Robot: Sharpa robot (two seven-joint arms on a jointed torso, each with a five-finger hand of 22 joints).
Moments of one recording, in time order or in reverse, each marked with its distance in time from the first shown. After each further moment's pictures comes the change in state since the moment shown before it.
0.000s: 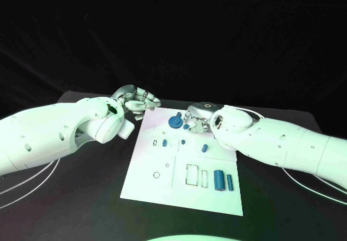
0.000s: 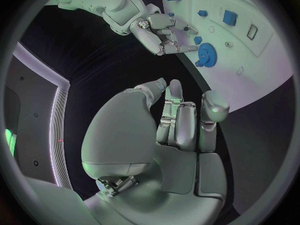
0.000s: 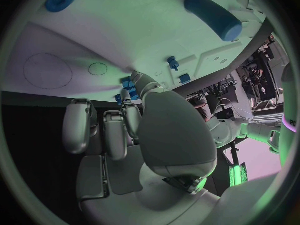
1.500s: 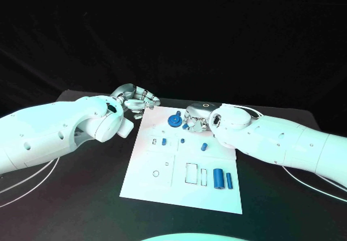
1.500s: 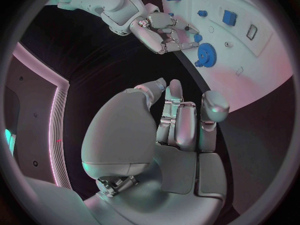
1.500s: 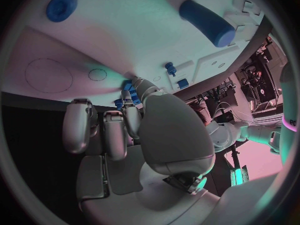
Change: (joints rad) left arm 0.000 0.001 0.000 -0.003 0.000 0.001 -0.006; left_hand 0.000 0.000 -0.003 0.003 0.000 0.000 0.000 0.000 -0.002 0.000 0.000 0.000 -0.003 0.000 0.000 0.000 0.002 0.000 0.000 0.000 0.000 0.001; right arm 0.004 0.003 0.000 0.004 -0.020 0.057 -0.005; right_hand -0.035 -0.012 -0.003 -0.011 -0.010 0.023 -0.009 0.008 -0.003 0.000 0.000 0.001 0.000 -0.001 0.000 0.000 0.000 0.000 0.000 0.000 -0.005 -0.001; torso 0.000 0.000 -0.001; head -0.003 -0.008
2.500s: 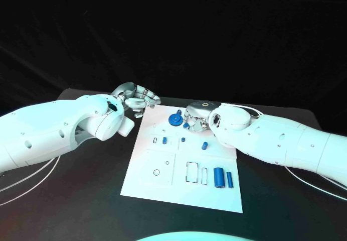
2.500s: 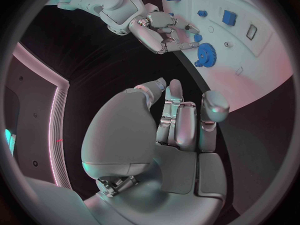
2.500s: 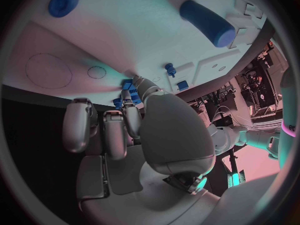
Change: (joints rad) left arm 0.000 0.000 0.000 0.000 0.000 0.000 -0.001; left_hand 0.000 0.000 -0.003 -0.003 0.000 0.000 0.000 0.000 -0.002 0.000 0.000 0.000 -0.002 0.000 0.000 0.000 0.003 0.000 0.000 0.000 0.000 0.004; right arm 0.001 -0.001 -0.003 0.018 -0.048 0.001 -0.020; right_hand -0.008 -0.008 -0.015 -0.010 0.001 -0.006 0.006 0.000 -0.002 -0.004 0.004 0.000 -0.001 -0.004 0.004 0.000 0.000 0.000 -0.004 0.004 -0.005 0.001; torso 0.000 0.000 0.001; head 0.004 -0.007
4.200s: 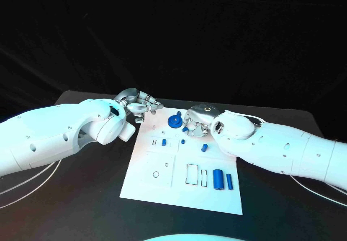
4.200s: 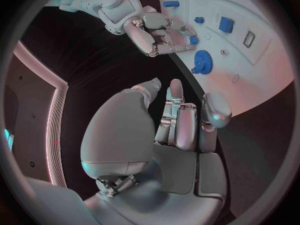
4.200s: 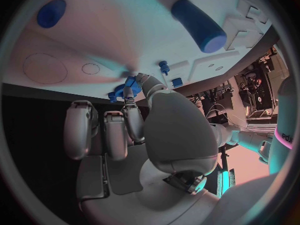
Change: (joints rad) left arm -0.005 0.019 -0.016 -0.020 0.000 0.041 -0.004; left_hand -0.032 -0.005 -0.068 0.062 0.000 -0.009 0.009 -0.018 -0.079 0.025 0.000 0.014 -0.039 0.006 0.005 0.043 0.013 0.000 0.047 0.004 0.031 0.051; right arm -0.016 -0.051 -0.016 0.077 -0.027 -0.140 -0.004; right_hand -0.069 0.026 -0.004 0.015 0.166 0.088 -0.031 0.035 0.012 0.022 -0.022 0.015 0.017 0.004 -0.011 0.010 0.000 0.000 0.029 -0.015 0.052 -0.001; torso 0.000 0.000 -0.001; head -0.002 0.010
